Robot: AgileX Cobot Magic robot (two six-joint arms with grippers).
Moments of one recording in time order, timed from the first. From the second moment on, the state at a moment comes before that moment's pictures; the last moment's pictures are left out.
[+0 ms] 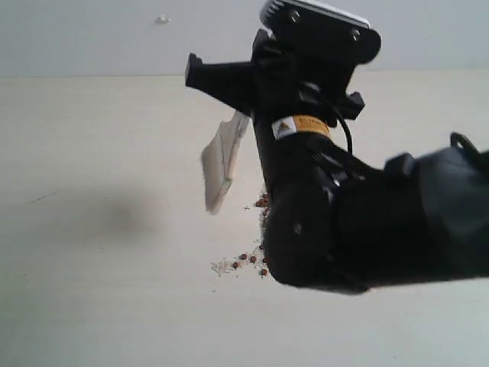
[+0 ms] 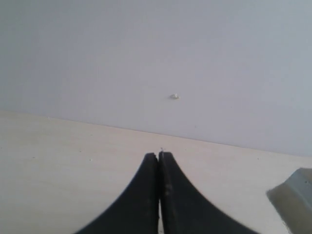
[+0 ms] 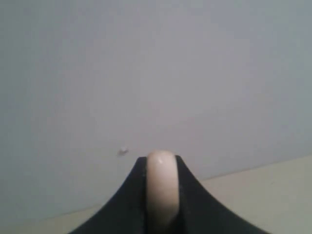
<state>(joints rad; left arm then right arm) 0.09 0.07 0.00 1.57 -0.22 -1.83 1.05 1.77 -0.82 1.02 -1.22 -0.23</state>
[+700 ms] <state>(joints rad) 0.09 0.07 0.00 1.57 -0.22 -1.83 1.05 1.77 -0.50 0.76 -1.19 0.07</state>
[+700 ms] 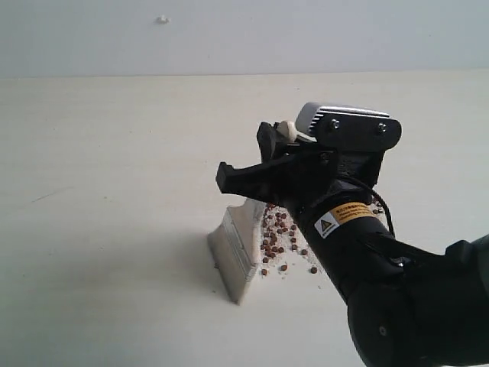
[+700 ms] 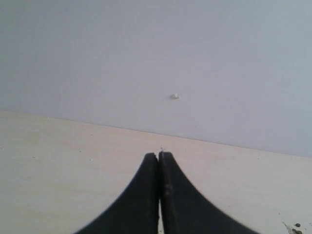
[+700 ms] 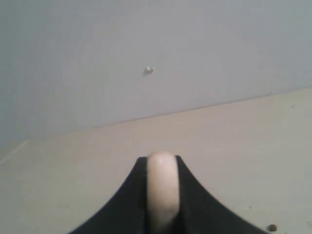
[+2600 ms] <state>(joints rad) 0.09 0.07 0.00 1.57 -0.22 -1.83 0.52 1.30 -0.31 0.87 -1.18 -0.46</state>
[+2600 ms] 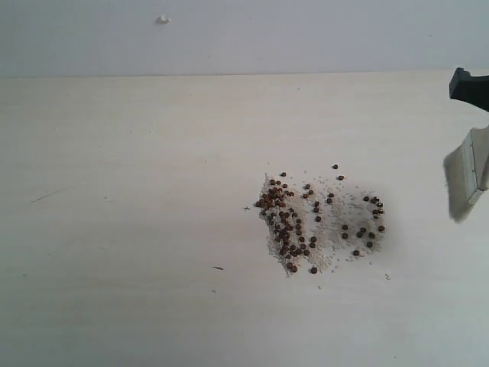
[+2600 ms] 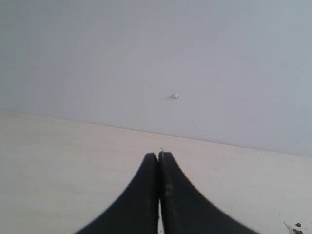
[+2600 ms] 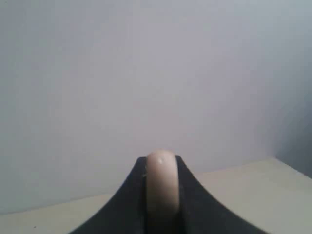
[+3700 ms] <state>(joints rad) 0.09 0.07 0.00 1.58 -0.22 -1.83 0.41 1.62 -0.40 0.54 -1.07 -0.24</state>
